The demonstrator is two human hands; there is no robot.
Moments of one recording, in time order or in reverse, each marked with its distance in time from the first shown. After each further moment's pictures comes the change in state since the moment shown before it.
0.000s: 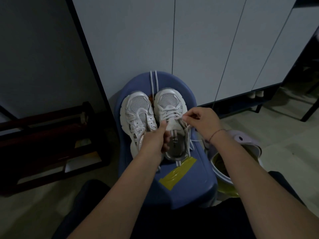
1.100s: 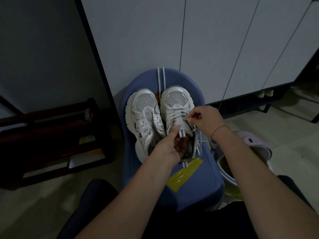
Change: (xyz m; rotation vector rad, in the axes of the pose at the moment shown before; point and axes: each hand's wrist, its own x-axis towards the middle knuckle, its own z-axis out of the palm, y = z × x) left_hand 0.001 -0.009 0.017 -0.425 -0.111 -0.281; right_hand 0.020 0.003 0.011 -0.349 -0.088 -0.030
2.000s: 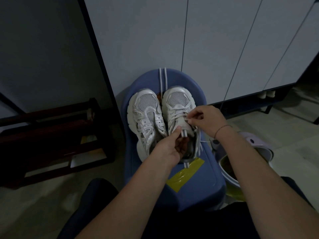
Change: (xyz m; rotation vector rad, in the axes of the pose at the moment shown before) left_hand -0.001 0.004 -0.005 0.055 -0.026 -0.009; right_hand 0.000 -0.002 -0.003 0.109 -0.029 0.030
